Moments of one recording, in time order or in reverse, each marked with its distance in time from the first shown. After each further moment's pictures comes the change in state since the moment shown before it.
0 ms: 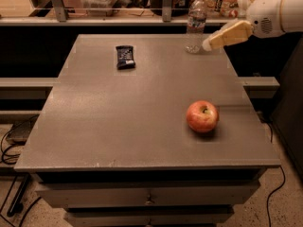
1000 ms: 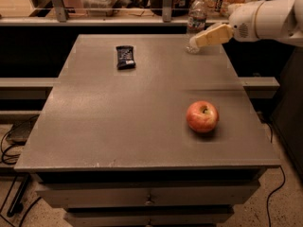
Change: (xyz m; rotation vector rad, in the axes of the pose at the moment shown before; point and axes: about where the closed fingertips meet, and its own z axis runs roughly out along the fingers) arm 0.017 -0.028 0.058 0.068 -0.044 0.099
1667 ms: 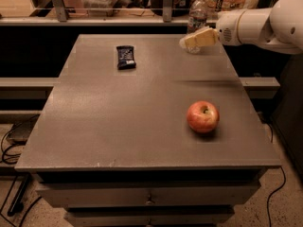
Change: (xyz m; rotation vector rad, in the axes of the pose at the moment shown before) arm 0.015 -0.012 0.042 0.027 -0.019 0.065
